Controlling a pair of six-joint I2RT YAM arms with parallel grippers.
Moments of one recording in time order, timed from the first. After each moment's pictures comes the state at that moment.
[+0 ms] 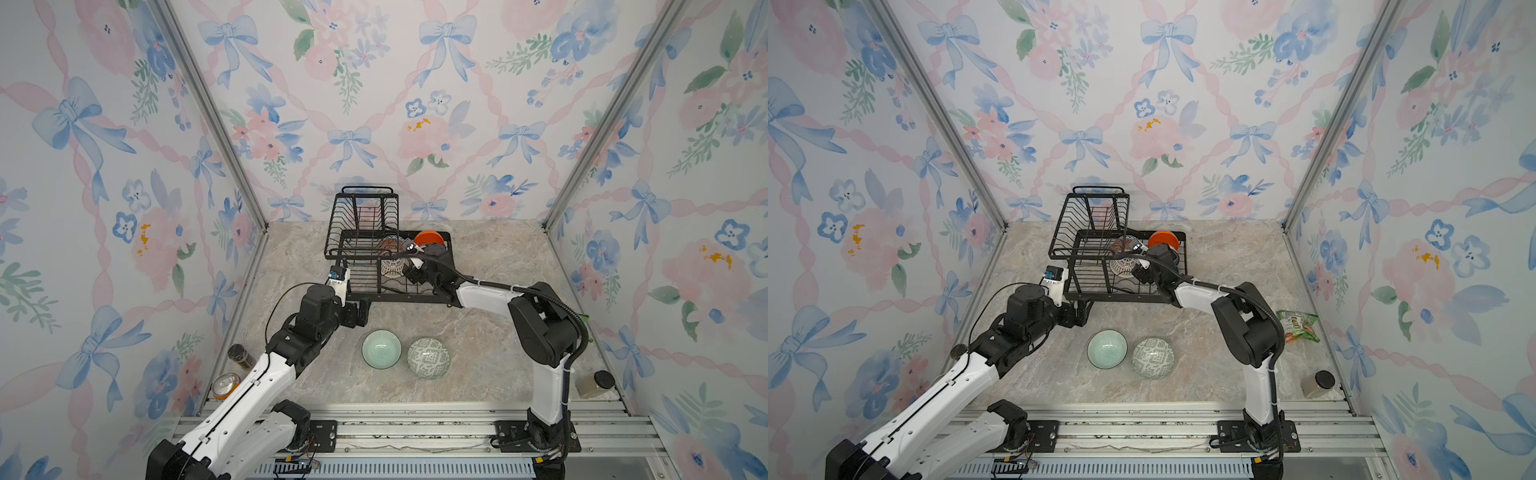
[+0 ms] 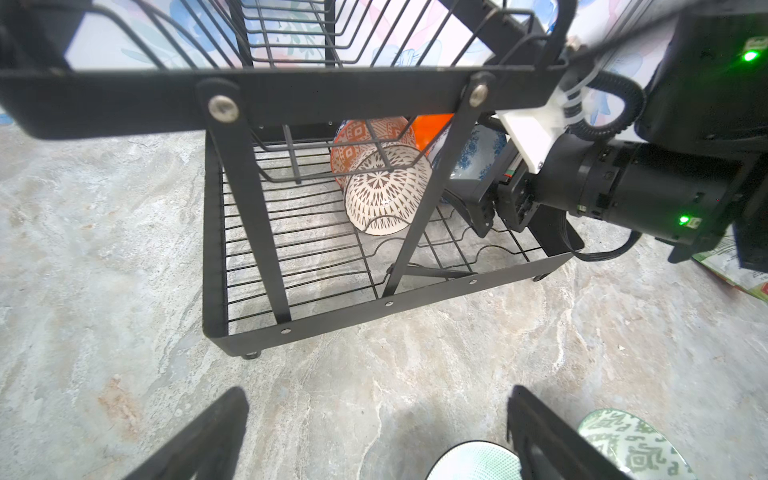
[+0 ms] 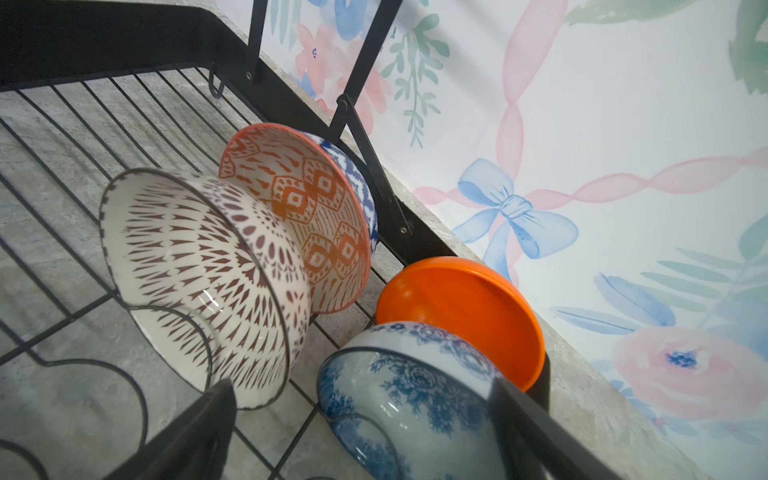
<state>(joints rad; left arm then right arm) -0.44 0.91 0.66 -0.24 -0.02 -0.19 0.60 1.99 1.26 0.31 0.24 -0.42</state>
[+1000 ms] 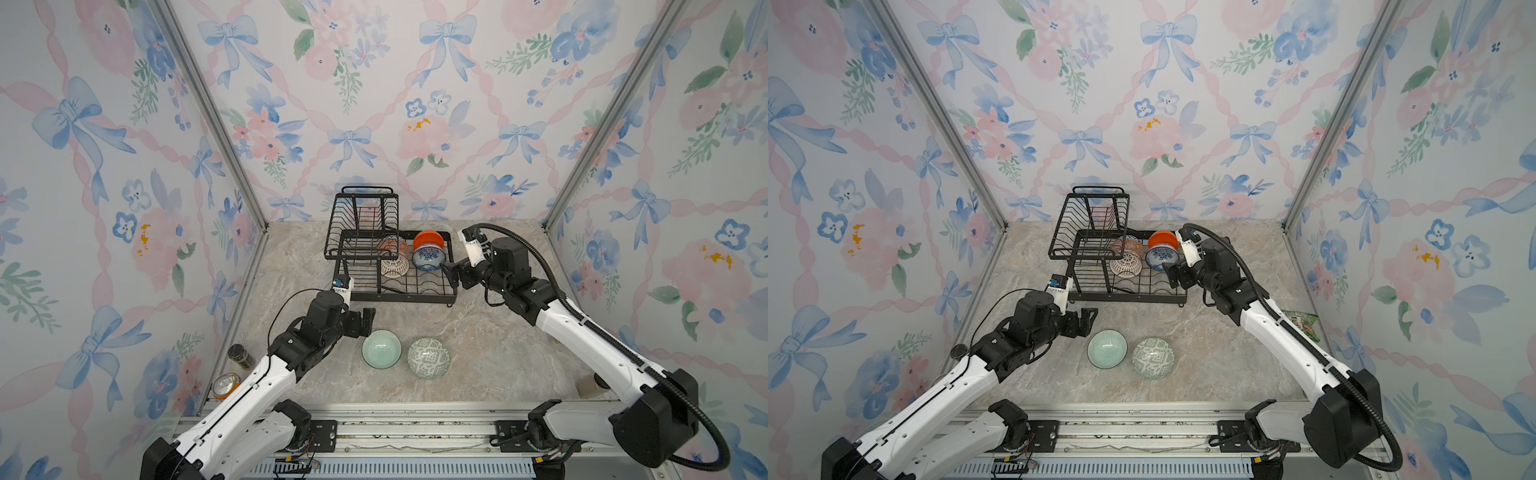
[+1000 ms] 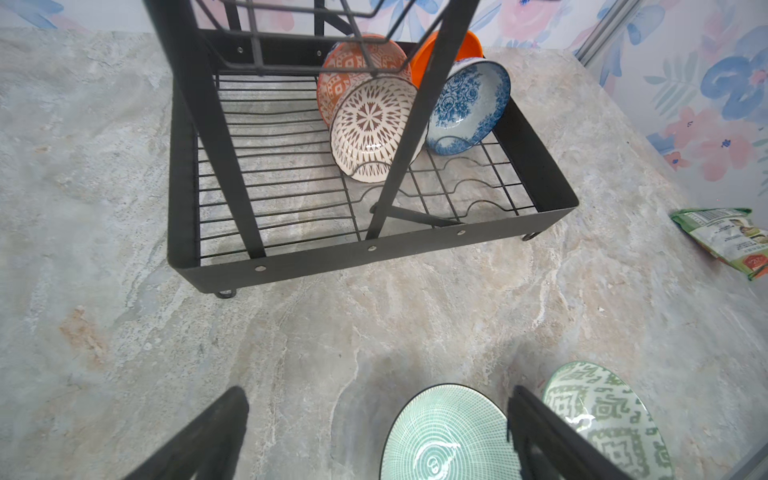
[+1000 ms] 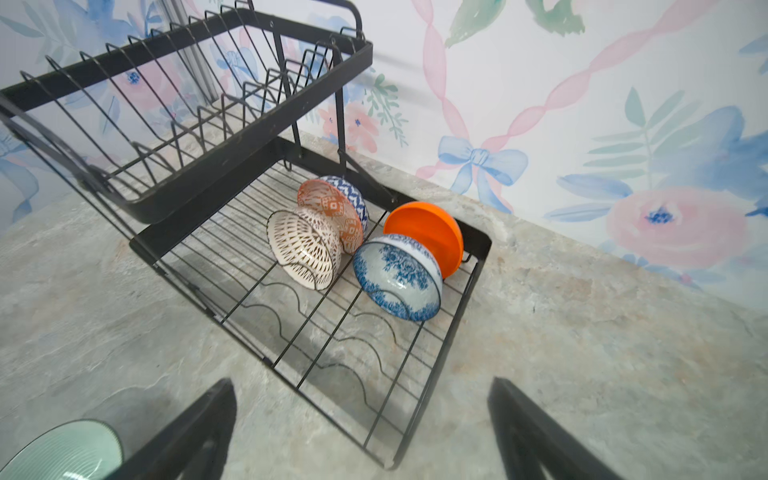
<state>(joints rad) -0.55 0.90 0.66 -0.38 -0.08 -0.31 0.48 1.28 1.11 -0.31 -0.06 -0.03</state>
